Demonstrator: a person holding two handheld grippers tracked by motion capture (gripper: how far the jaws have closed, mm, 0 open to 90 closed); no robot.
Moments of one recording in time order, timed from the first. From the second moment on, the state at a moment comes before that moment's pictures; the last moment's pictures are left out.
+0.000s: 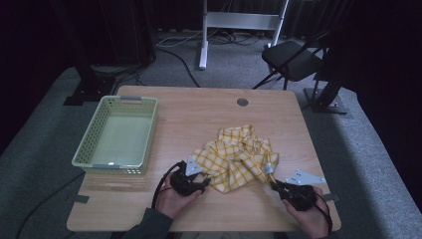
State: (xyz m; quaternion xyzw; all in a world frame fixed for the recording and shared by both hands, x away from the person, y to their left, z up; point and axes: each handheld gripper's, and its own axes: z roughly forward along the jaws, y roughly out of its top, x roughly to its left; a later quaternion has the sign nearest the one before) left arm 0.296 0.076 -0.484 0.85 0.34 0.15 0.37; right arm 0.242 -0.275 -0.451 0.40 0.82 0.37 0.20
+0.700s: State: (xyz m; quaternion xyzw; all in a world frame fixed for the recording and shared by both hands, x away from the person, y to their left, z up) left arm 0.297 0.076 -0.484 0.85 0.34 0.15 0.37; right arm 0.234 -0.285 -0.454 0.41 0.81 0.37 0.19
